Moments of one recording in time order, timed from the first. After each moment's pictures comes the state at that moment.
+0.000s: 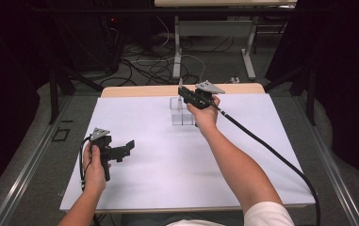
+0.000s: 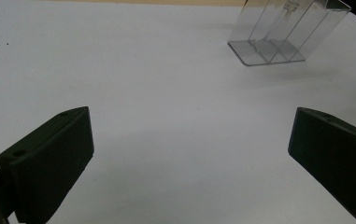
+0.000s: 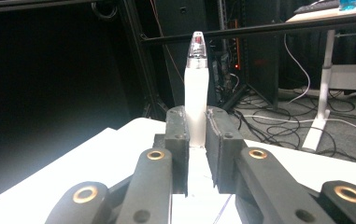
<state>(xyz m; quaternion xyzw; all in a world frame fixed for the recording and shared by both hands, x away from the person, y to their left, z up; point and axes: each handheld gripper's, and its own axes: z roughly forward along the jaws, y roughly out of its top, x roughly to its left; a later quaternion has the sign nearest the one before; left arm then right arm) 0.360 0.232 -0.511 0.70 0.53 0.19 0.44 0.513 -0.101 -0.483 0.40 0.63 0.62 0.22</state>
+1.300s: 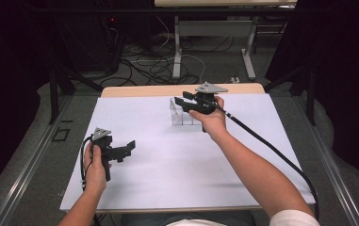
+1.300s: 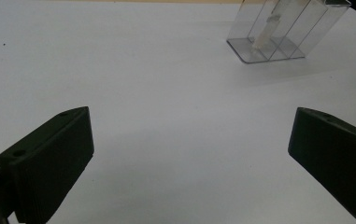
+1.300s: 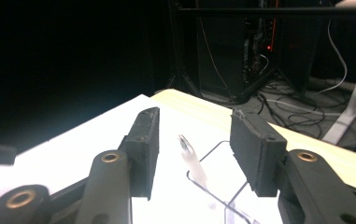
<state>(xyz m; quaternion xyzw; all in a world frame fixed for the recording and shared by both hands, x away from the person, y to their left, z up) 0.361 0.230 -0.512 0.71 0.53 0.19 0.43 0.476 -0.111 -0.453 0.33 0.71 0.59 0.19</state>
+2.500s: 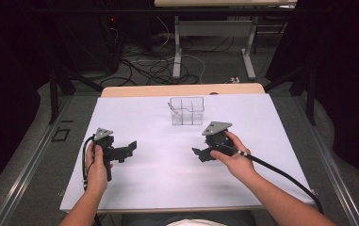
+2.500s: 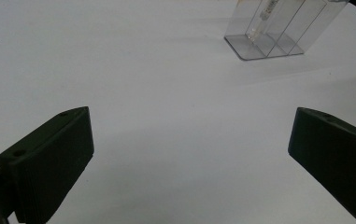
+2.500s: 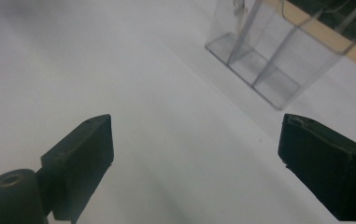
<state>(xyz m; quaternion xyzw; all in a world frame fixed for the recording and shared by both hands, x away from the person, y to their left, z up) 0.361 0.226 -0.513 0.71 0.53 0.19 0.43 0.373 -0.153 -0.494 0.29 0.86 0.38 0.21</state>
